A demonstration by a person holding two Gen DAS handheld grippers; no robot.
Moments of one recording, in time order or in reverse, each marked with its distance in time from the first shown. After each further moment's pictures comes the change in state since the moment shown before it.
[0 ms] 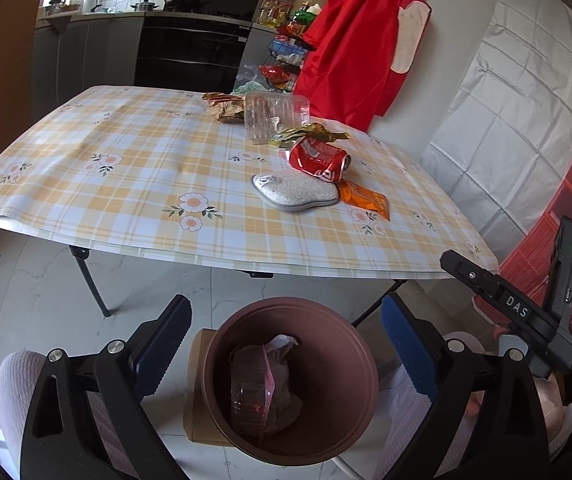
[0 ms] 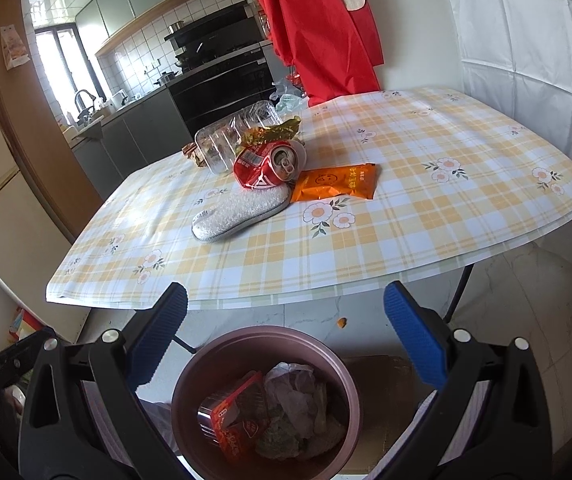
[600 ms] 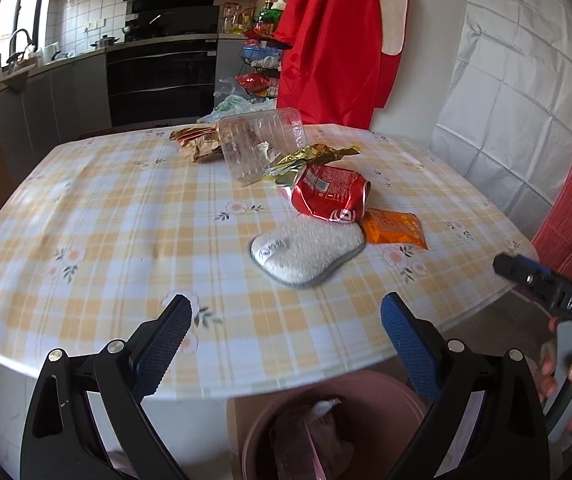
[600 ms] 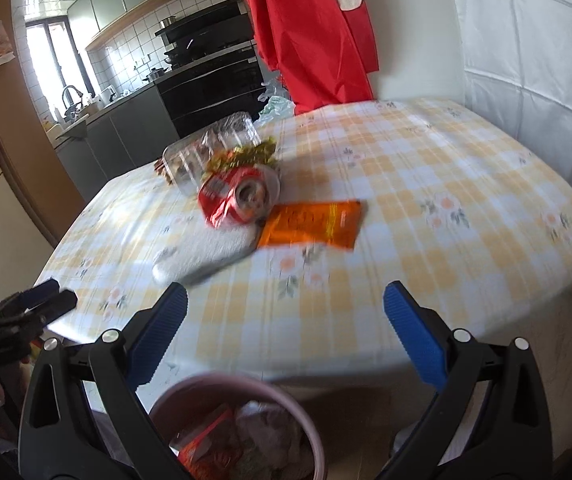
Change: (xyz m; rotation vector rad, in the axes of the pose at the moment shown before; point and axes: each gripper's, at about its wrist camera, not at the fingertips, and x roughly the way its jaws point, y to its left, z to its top) left arm 0.098 -0.006 0.087 0.213 -0.006 0.042; right arm 0.054 -0.027 0.072 -0.031 0.008 -0.034
